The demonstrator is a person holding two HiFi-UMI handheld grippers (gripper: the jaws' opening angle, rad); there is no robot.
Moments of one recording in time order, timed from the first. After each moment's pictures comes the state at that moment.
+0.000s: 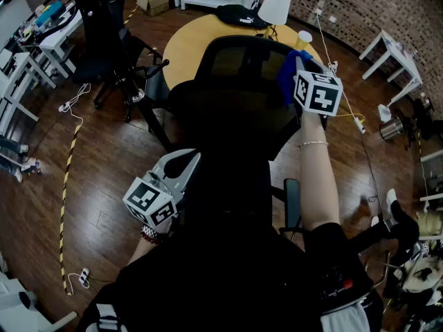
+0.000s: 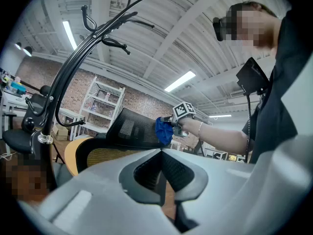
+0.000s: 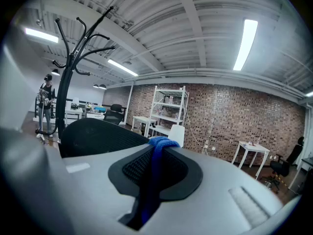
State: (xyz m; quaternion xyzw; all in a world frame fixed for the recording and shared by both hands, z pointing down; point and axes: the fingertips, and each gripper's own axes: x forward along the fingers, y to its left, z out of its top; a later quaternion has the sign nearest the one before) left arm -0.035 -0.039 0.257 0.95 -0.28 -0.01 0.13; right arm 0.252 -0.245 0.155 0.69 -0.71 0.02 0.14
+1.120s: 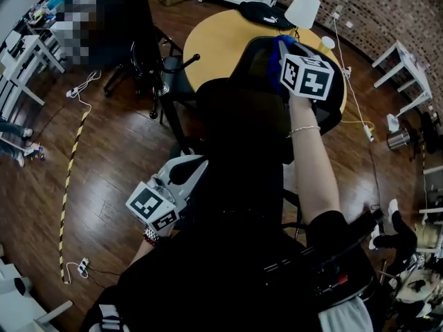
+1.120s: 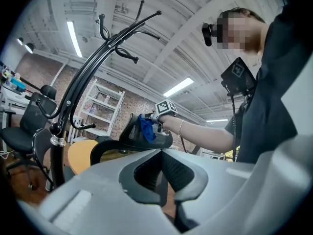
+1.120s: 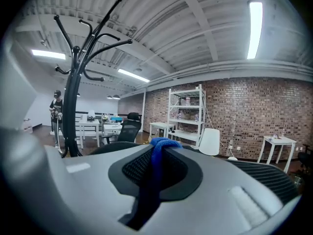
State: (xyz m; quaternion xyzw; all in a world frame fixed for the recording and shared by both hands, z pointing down) left arm -0.091 -0.037 0.265 0.96 -0.26 -0.04 0.12; right arm 0.109 -0.316 0.158 0.62 -0.78 0.04 0.09
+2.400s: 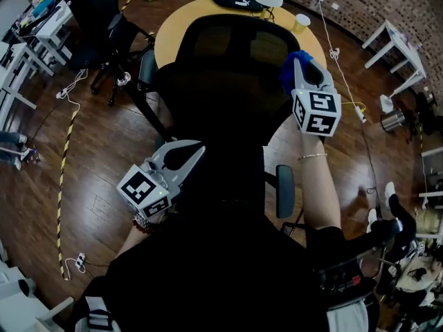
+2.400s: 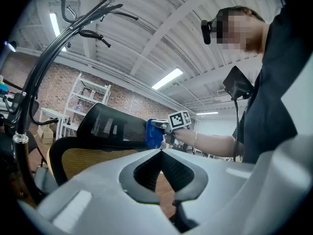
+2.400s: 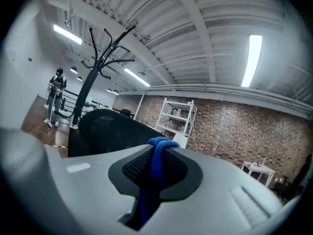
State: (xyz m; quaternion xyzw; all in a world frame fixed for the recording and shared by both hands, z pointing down) left arm 0.031 0.002 0.255 0.97 -0.21 0.00 0.10; right arm 0.273 -0.182 0.180 0.65 -0.74 -0.09 0.13
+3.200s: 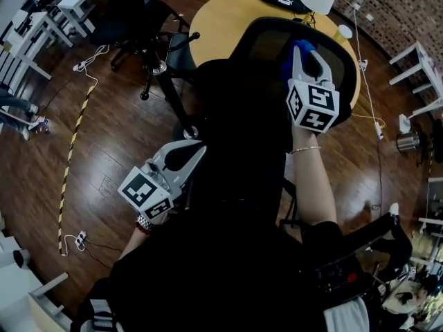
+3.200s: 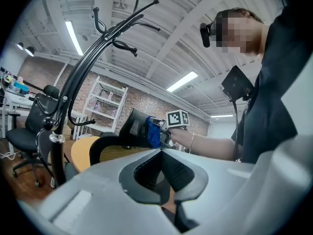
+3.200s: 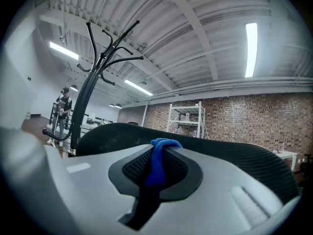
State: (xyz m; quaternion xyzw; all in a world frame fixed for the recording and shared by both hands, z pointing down) left arm -0.069 -0.044 0.268 0.95 -0.29 -0.01 0.13; right arm 0.133 -0.272 0.184 0.62 -0.78 -0.06 0.04
